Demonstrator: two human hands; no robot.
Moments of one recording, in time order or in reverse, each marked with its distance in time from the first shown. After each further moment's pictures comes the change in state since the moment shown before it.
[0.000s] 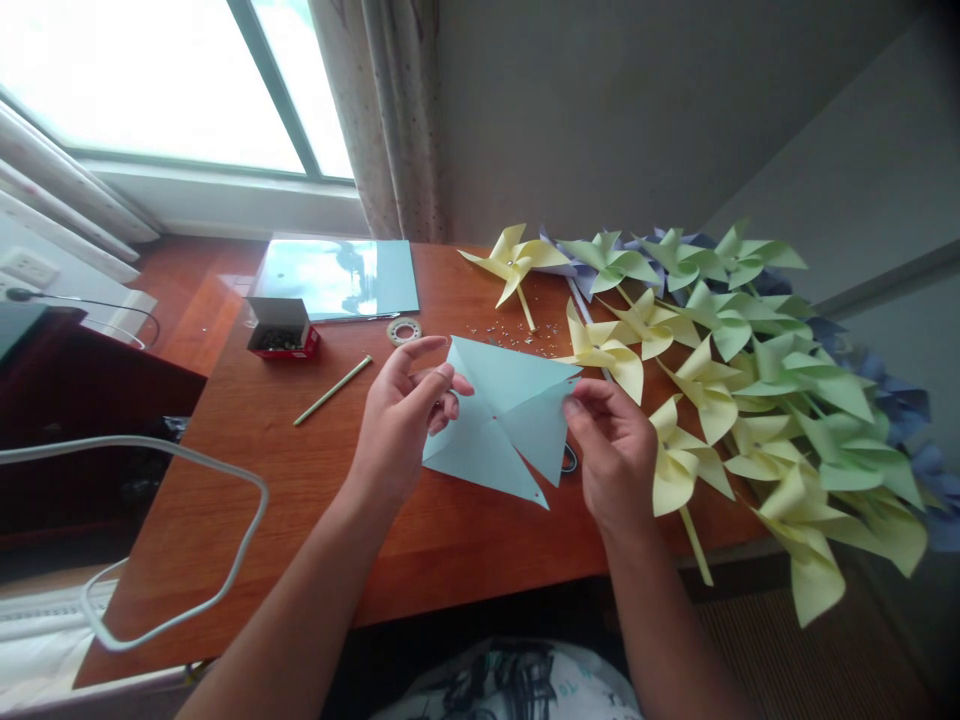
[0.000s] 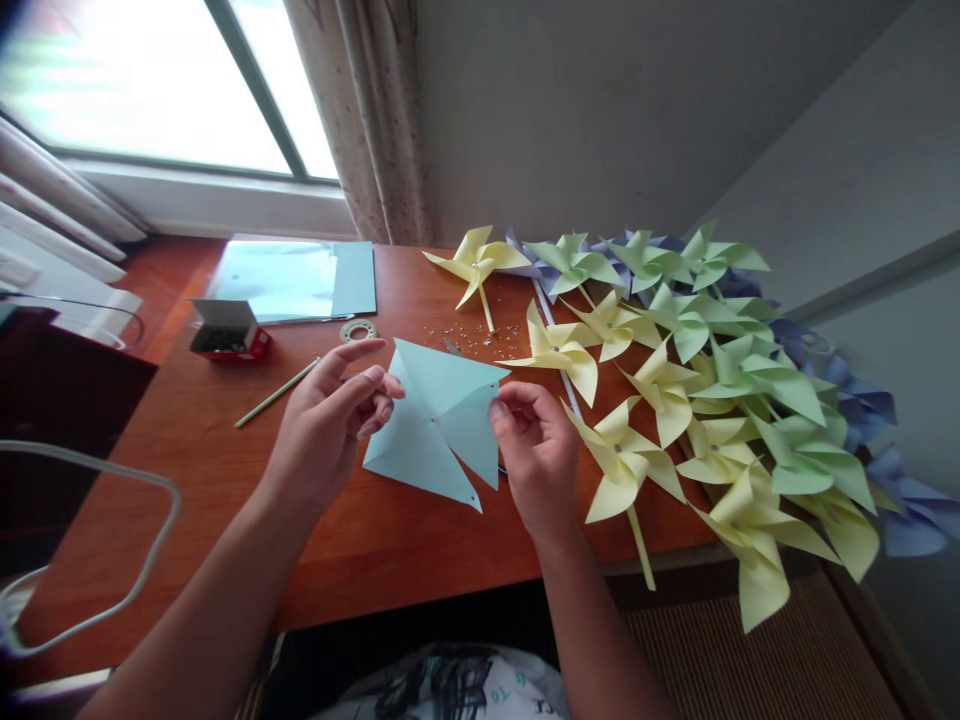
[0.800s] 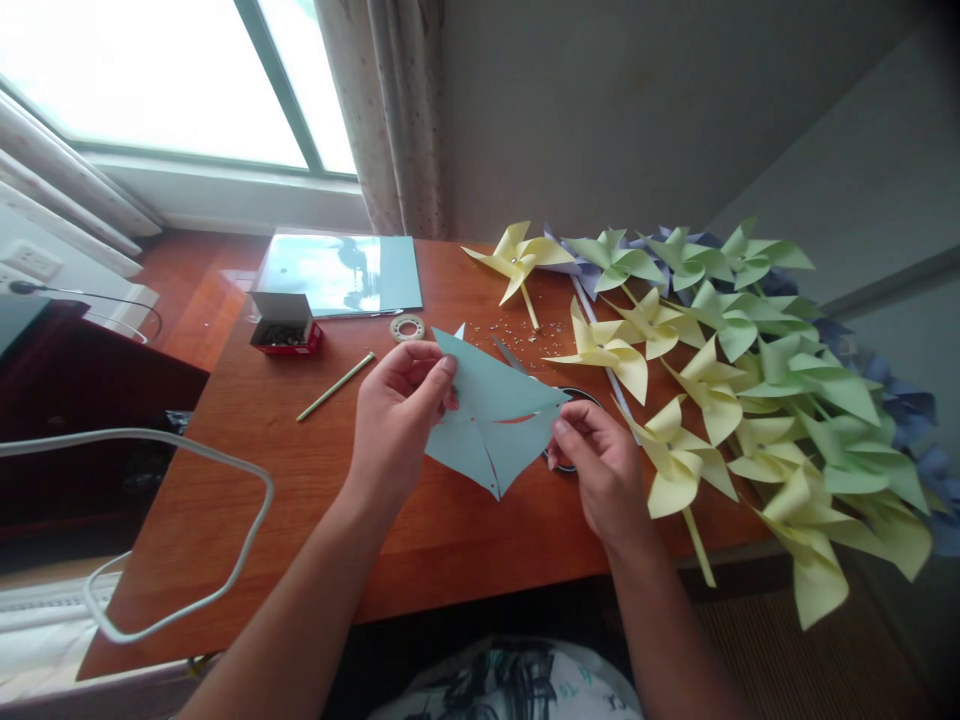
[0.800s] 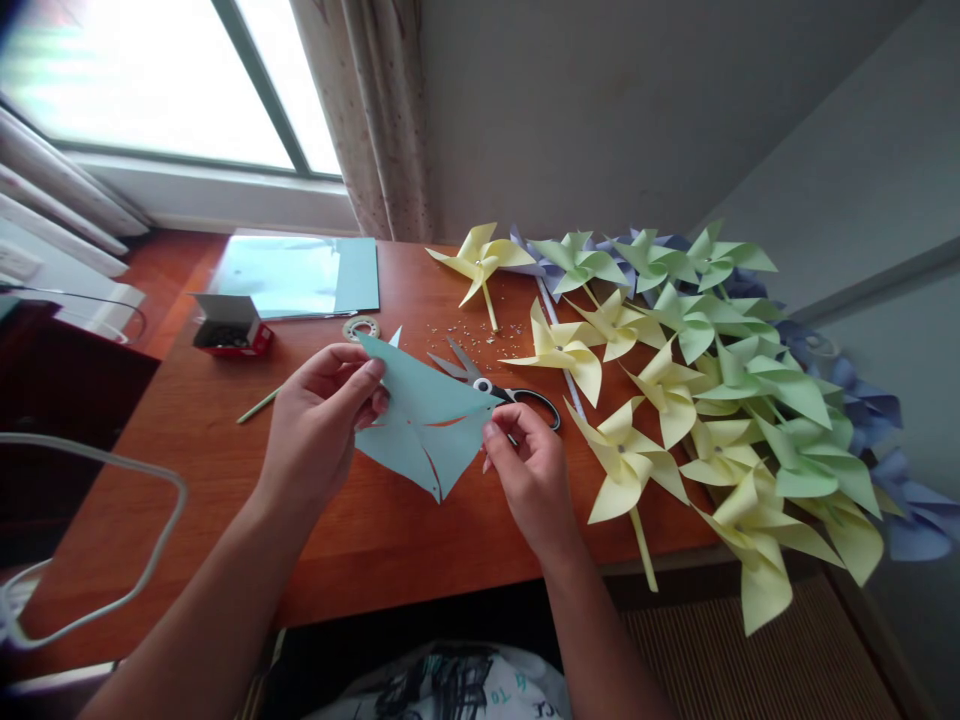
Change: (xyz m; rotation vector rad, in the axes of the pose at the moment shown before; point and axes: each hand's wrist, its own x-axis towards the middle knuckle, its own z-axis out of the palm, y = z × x) left_hand -0.002 -0.001 -0.001 0.074 0.037 0.135; right_hand -0.013 0.008 -0.008 0.063 -0.223 0.202
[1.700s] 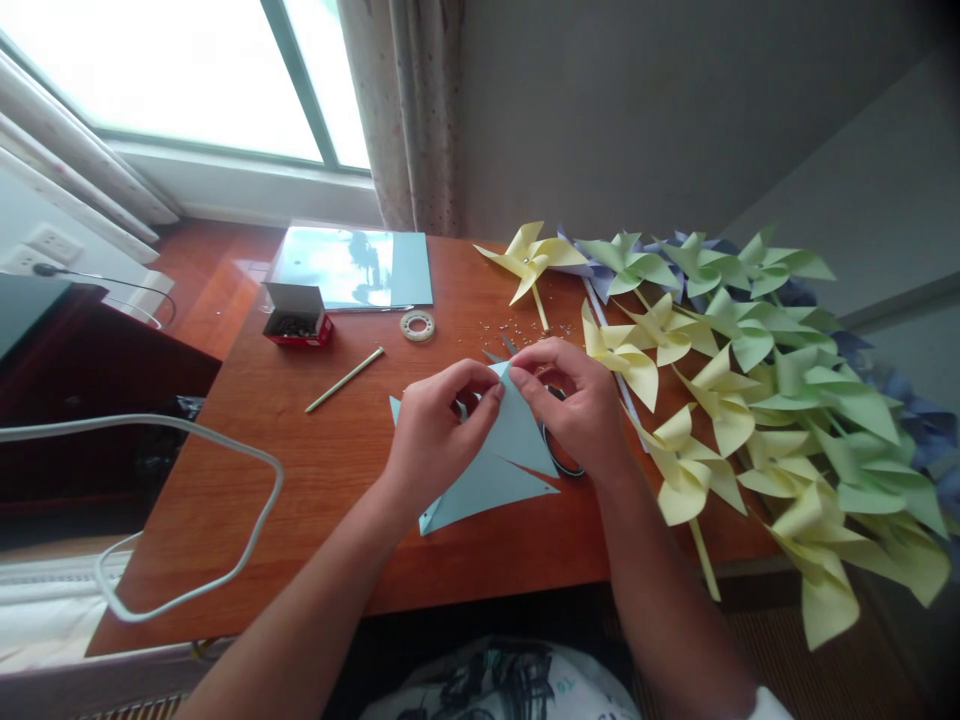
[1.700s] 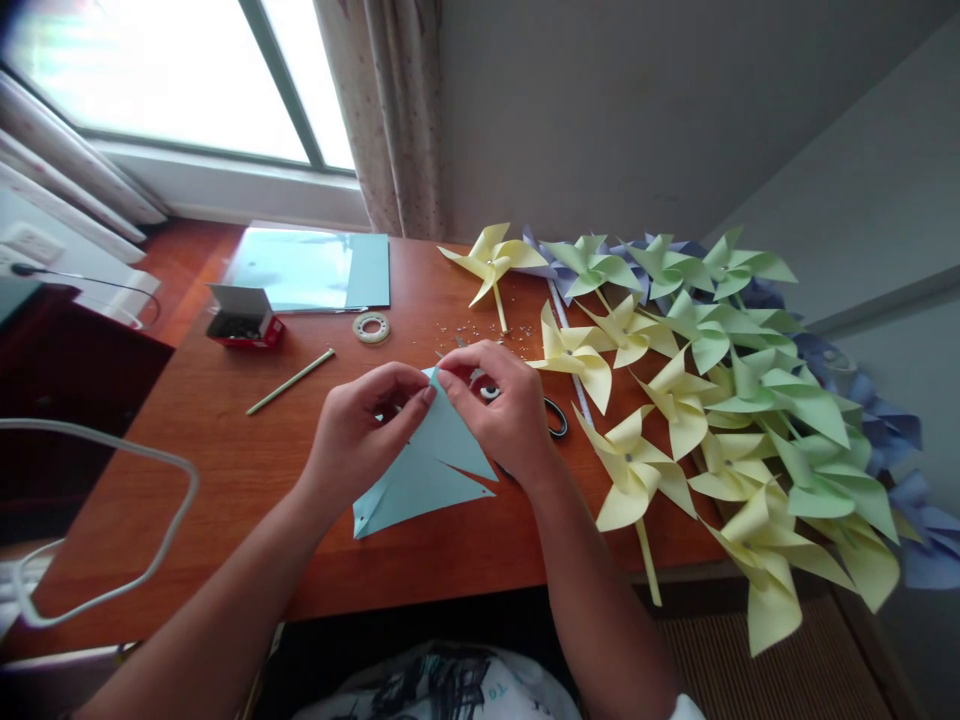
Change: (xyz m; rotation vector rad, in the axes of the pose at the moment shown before) left_hand -0.006 -0.012 0.004 0.594 -0.178 0.336; right_hand 0.058 -0.034 0.028 -0.337 -0.212 -0.451
